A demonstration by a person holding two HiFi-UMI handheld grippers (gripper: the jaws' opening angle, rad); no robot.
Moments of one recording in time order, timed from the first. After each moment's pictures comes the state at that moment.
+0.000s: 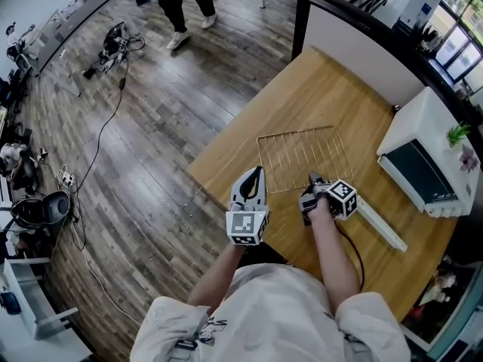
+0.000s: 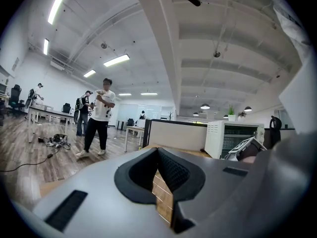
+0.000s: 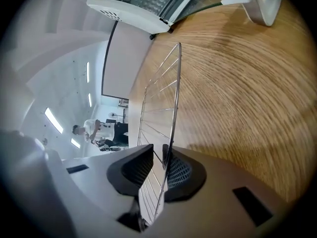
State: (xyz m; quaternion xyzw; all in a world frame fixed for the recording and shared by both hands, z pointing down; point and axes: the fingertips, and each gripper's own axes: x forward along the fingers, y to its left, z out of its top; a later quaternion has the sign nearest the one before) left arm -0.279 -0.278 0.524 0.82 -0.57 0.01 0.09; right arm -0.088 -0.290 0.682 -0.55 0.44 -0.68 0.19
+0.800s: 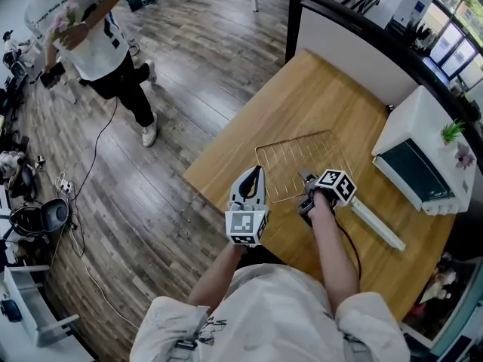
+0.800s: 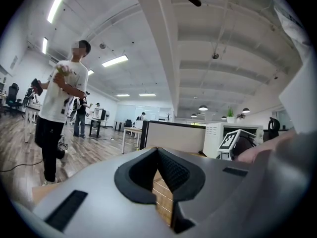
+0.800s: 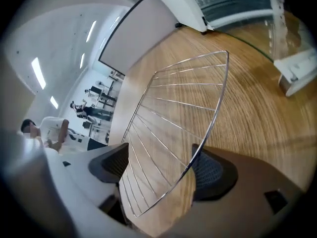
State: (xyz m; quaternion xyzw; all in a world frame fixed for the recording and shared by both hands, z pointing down) left arm -0.269 -0.289 0.517 0.82 -0.56 0.00 0.08; right arm -0.090 -0.288 0.681 -0.58 0.48 -0.66 -0.03
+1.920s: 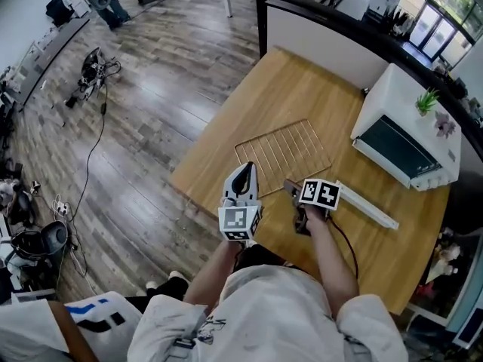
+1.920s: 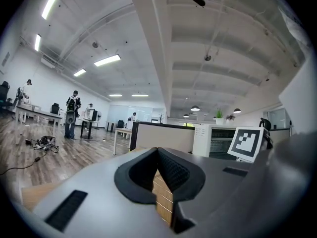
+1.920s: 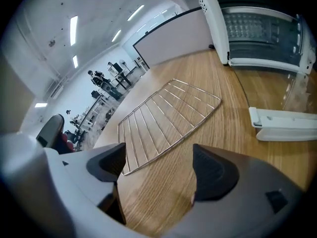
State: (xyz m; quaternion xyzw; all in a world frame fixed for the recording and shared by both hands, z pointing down) left arm -0.230 -0.277 0.501 0.85 -0.53 0.00 0.07; right arm -0.075 -0.236 0.653 -0.57 0.61 -0.53 -0.16
